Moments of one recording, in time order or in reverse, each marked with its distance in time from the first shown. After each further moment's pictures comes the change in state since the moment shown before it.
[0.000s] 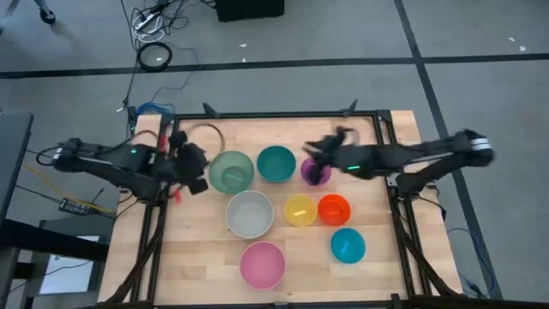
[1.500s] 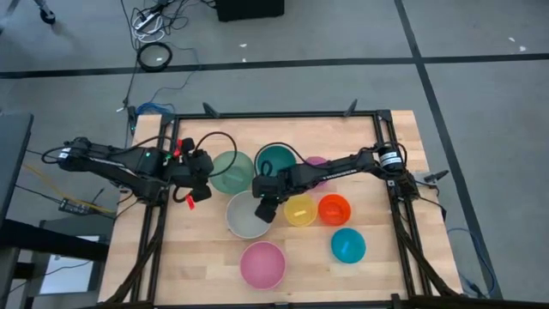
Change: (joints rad) left arm -0.003 0.093 0.029 -0.064 0.104 -0.074; right arm -0.008 0.832 0.670 -0.453 -0.595 0.325
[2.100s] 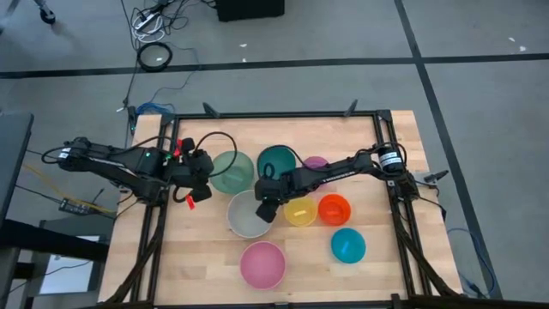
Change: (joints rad) left arm 0.000 0.000 0.000 0.002 0.000 -0.003; right arm 0.002 -0.001 -0.116 0.126 0.050 0.042
